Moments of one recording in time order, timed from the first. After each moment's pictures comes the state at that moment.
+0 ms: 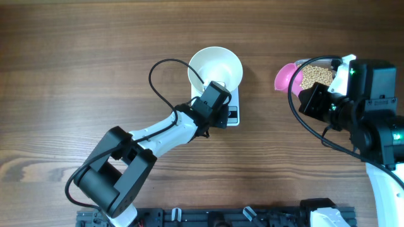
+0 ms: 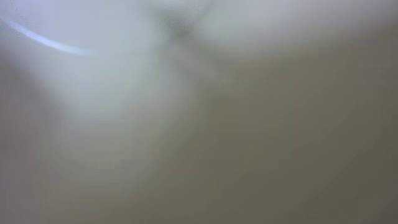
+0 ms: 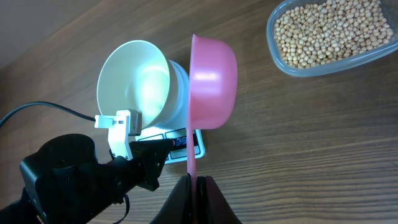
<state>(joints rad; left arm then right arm) -0.71 1.82 0.98 -0.19 0.00 -0.51 0.08 1.10 1.34 -1.14 -0.20 0.47</state>
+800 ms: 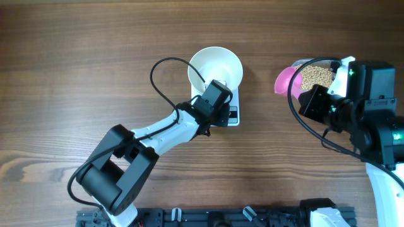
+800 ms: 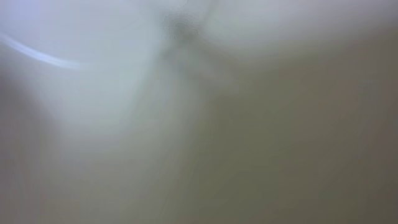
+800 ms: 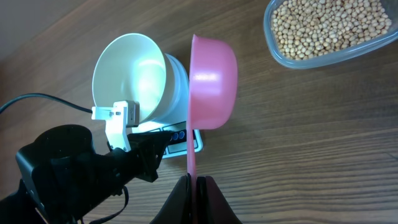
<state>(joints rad) -0.71 1.84 1.00 -0.19 0.00 -0.51 0.08 1.10 1.34 -1.17 -0.20 0.47</state>
